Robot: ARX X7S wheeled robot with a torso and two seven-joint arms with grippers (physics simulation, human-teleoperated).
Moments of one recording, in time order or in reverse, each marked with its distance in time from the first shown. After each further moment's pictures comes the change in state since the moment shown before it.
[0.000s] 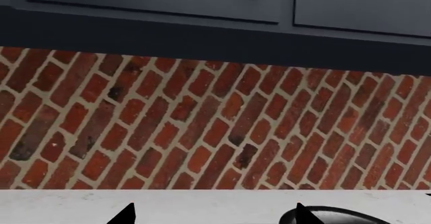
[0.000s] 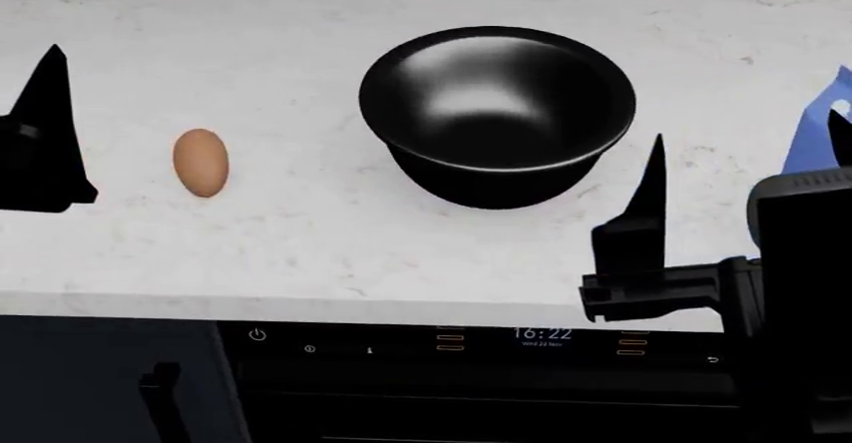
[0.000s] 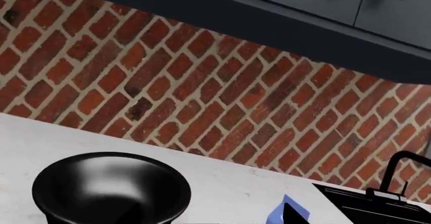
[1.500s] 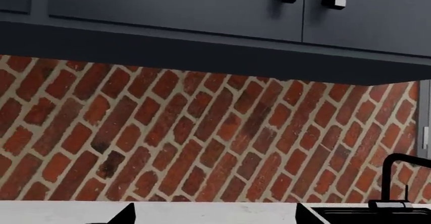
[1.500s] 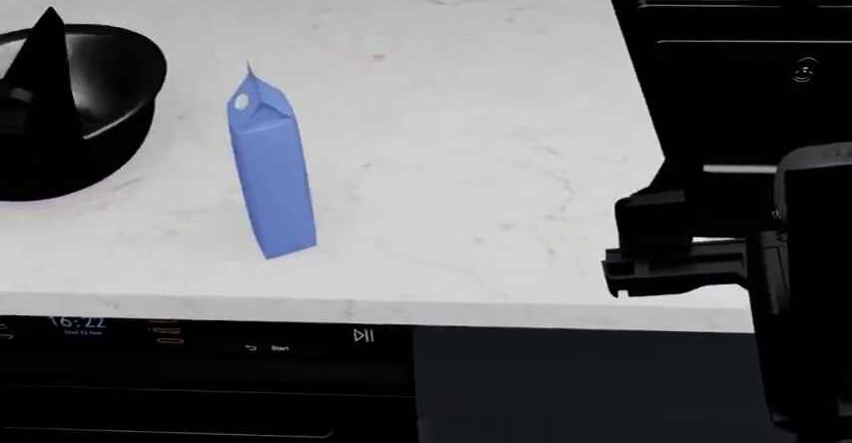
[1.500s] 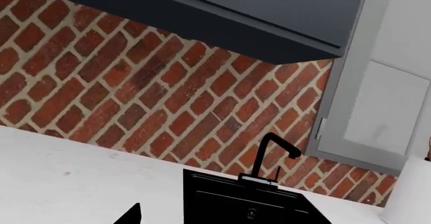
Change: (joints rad) left arm -0.067 0.035 -0.014 0.005 0.002 -0.050 0.003; right arm 0.056 0.015 -0.002 -0.018 -0.038 0.047 -0.003
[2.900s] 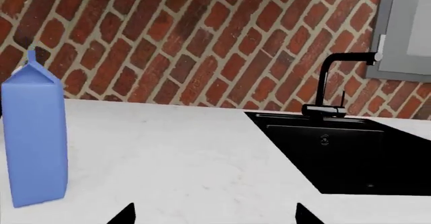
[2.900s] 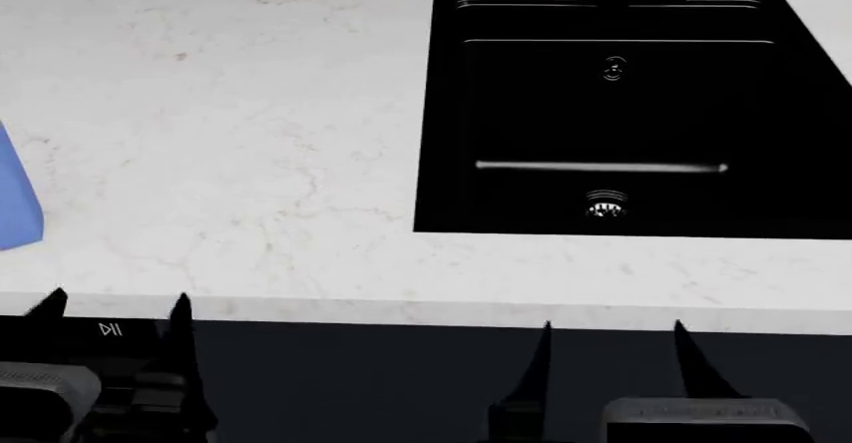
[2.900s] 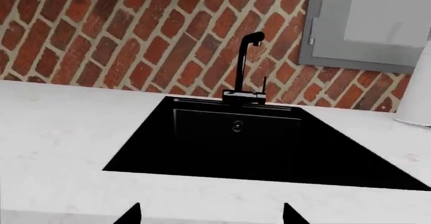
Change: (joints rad) left arm 0.550 0.159 0.137 -0.150 0.290 0.495 0.057; right arm -0.526 -0.267 -0.145 0.408 -0.193 -0.801 0.031
